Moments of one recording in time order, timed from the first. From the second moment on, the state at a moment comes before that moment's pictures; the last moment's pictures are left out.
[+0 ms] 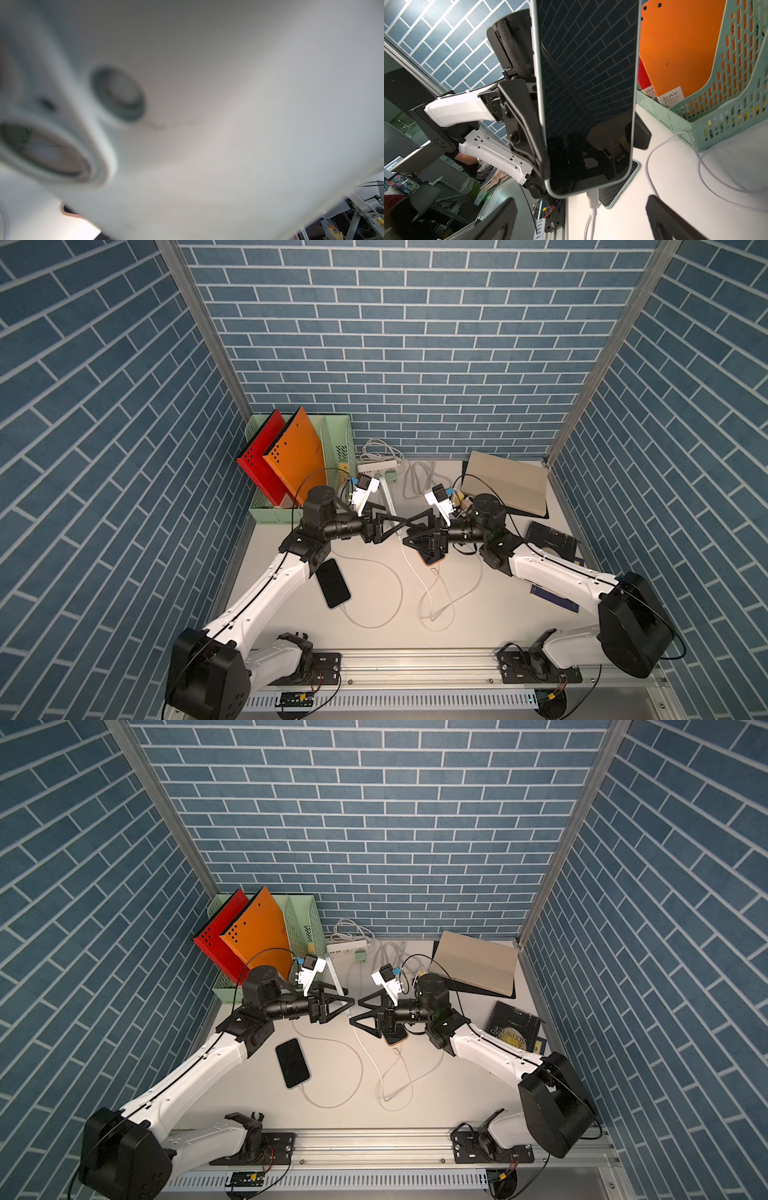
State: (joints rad) left arm -0.37 1.16 0.85 0.07 0.90 -0.41; right arm 0.70 1.39 0.83 0.46 -0.93 0.46
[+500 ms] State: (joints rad) left arm -0.37 1.18 0.86 0.07 0.88 -0.41; right arm 0.75 1.44 0.81 0.47 -0.93 0.45
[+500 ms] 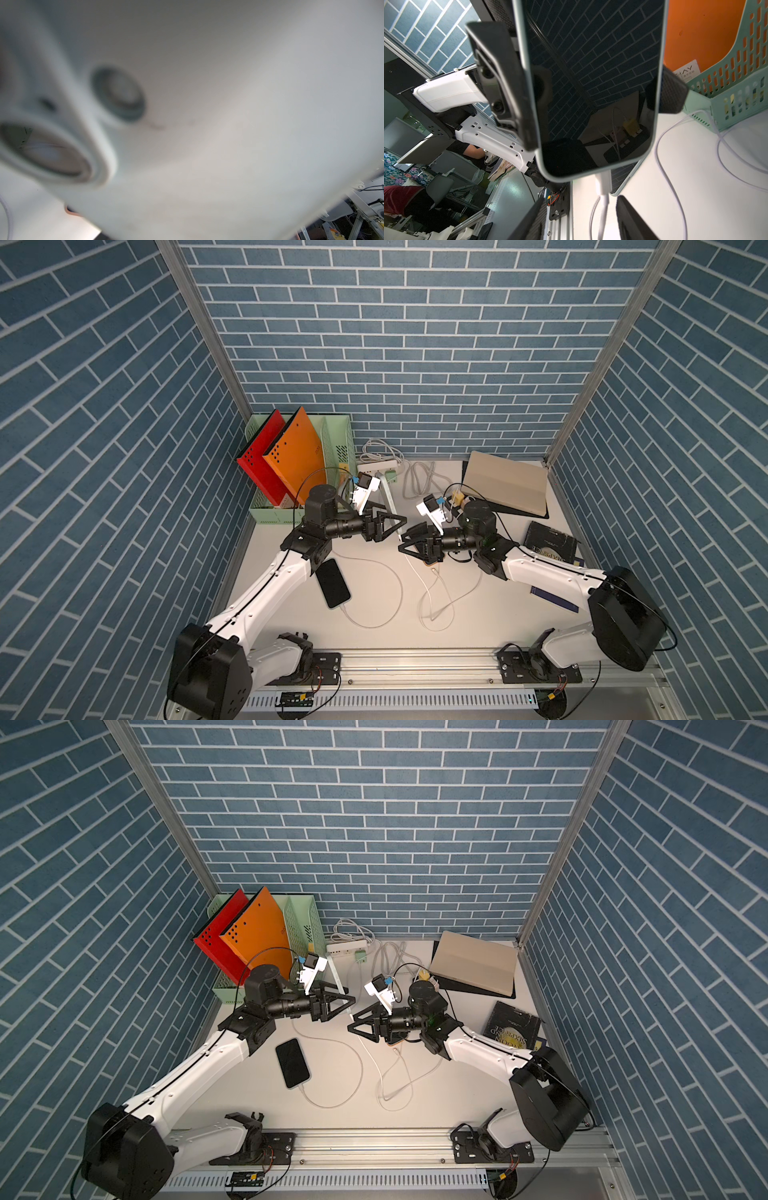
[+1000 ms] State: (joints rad) left arm -0.37 1.18 0.86 0.07 0.88 -0.41; right arm 0.76 1.48 0.80 0.47 -0.93 0.44
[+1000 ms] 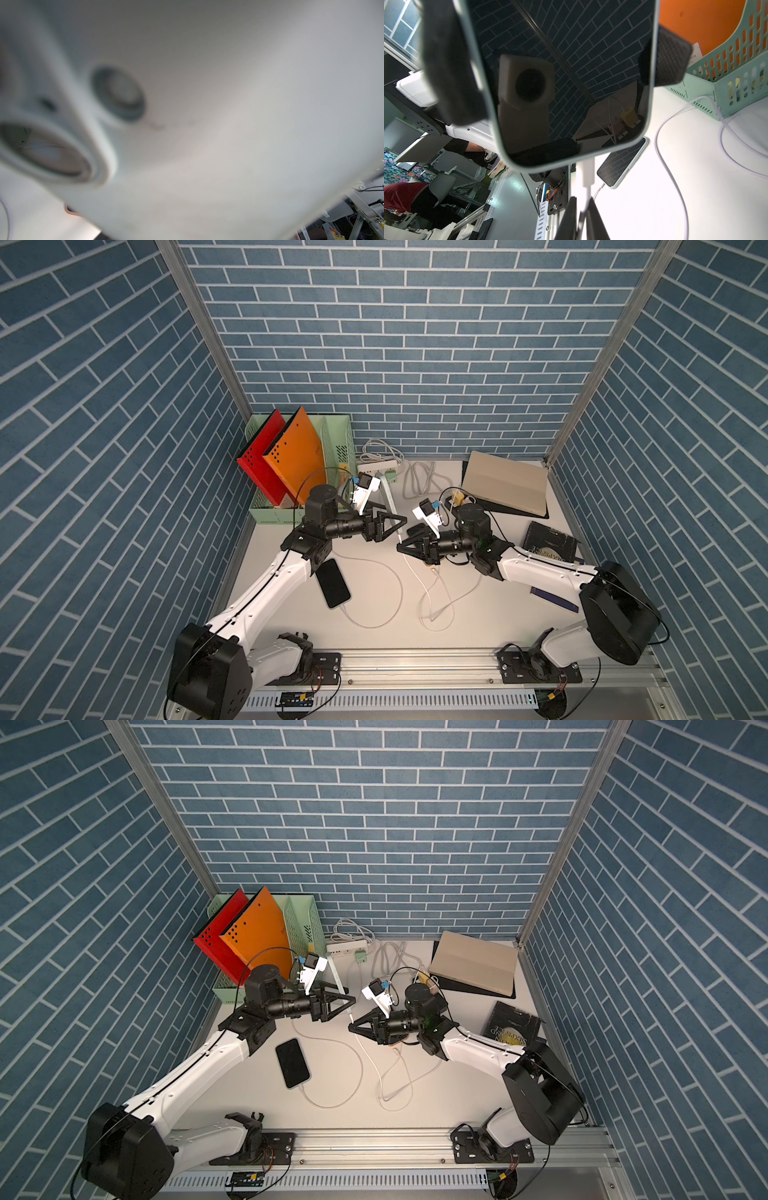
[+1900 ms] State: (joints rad) left arm -0.36 1.17 0.87 0.07 0.86 -0.40; right arm 0.77 1.50 0.78 0.37 -0.86 0.41
